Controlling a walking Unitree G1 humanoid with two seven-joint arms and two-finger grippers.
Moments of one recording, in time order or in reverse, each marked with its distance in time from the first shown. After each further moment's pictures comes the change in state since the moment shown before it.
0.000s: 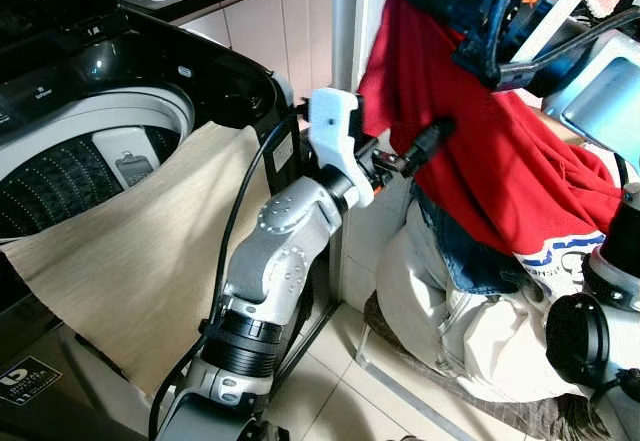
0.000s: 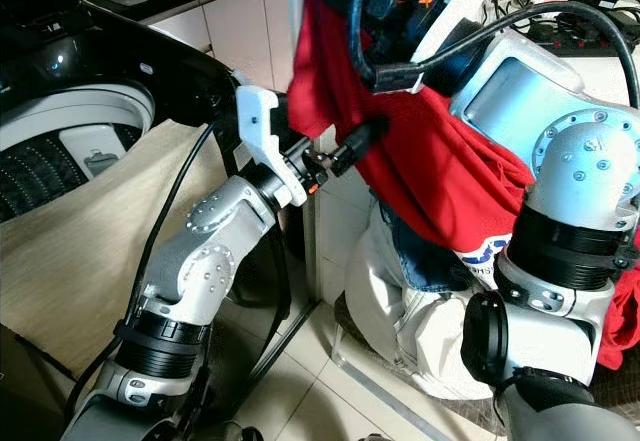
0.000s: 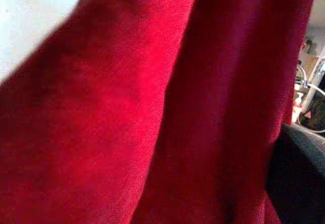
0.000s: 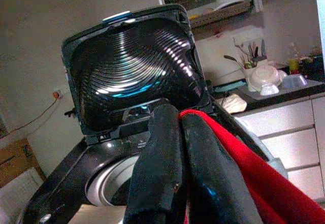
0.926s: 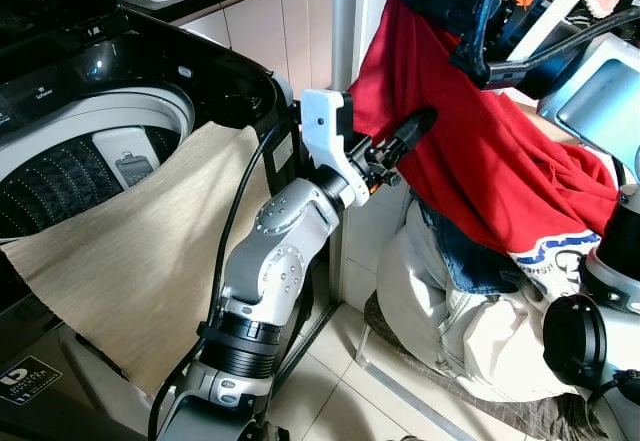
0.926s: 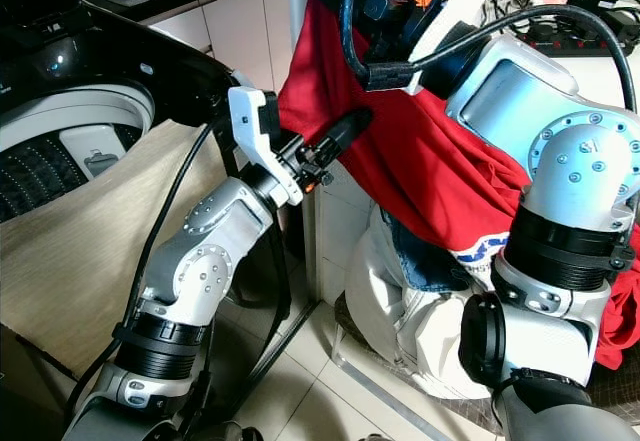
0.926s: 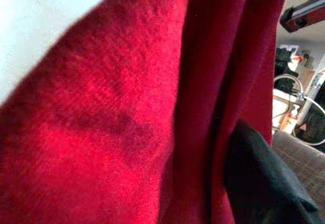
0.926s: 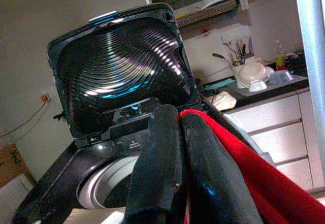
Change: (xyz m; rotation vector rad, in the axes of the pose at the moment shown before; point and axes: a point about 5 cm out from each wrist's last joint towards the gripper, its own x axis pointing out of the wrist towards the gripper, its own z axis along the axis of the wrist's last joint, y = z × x) left arm -0.003 0.004 0.001 -0.043 -0.028 0.022; right arm 0.001 -0.004 -0.002 0.013 0.000 -0.050
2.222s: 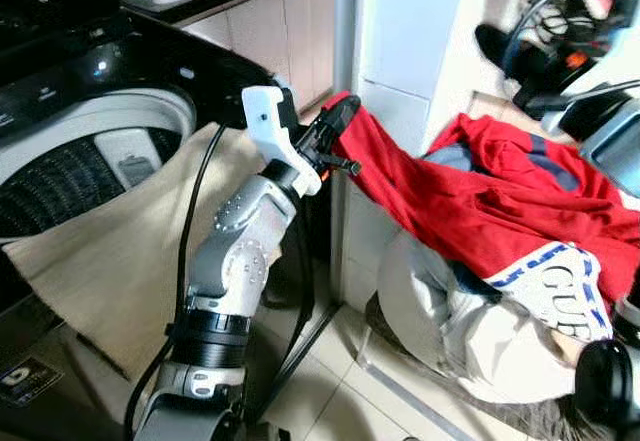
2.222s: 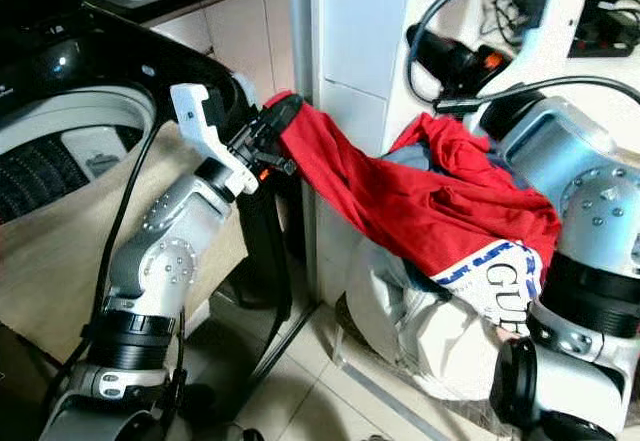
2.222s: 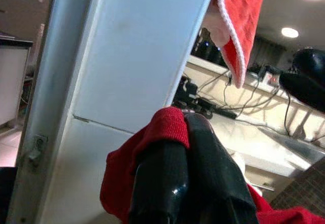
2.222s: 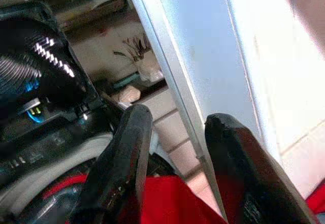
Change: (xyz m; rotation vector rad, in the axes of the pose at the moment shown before) left arm -0.024 0.040 0.016 0.082 -0.024 0.136; right arm -0.056 -0.056 -0.022 -0.067 0.035 -0.430
